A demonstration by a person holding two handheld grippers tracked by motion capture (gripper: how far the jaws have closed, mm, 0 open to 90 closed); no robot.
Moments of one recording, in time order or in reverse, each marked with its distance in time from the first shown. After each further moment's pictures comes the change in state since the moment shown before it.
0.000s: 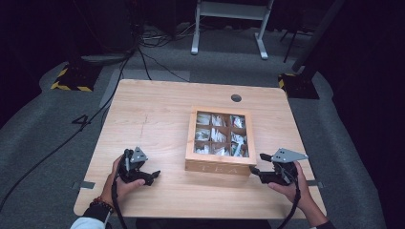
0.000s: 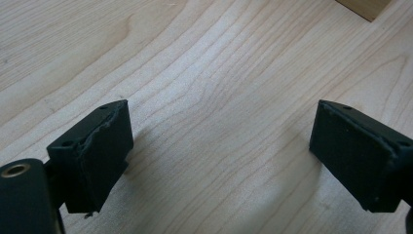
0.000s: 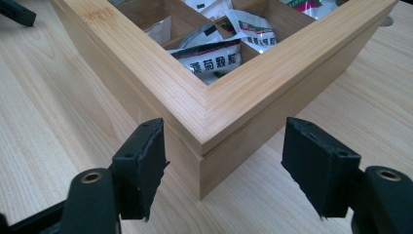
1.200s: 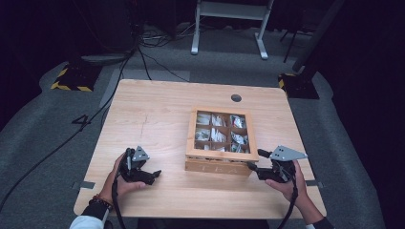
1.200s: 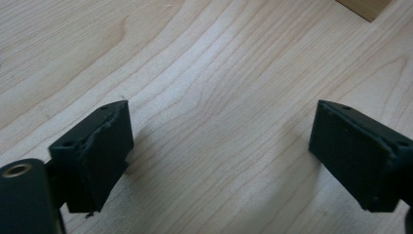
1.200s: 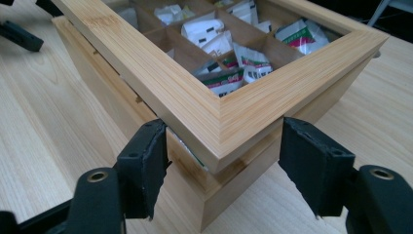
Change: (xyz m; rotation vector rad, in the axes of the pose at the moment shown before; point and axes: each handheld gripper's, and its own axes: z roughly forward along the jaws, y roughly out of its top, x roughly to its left) left arm -0.002 0.006 0.001 0.025 -0.005 0.015; right arm 0.005 0.013 0.001 -0.074 -0.019 -0.018
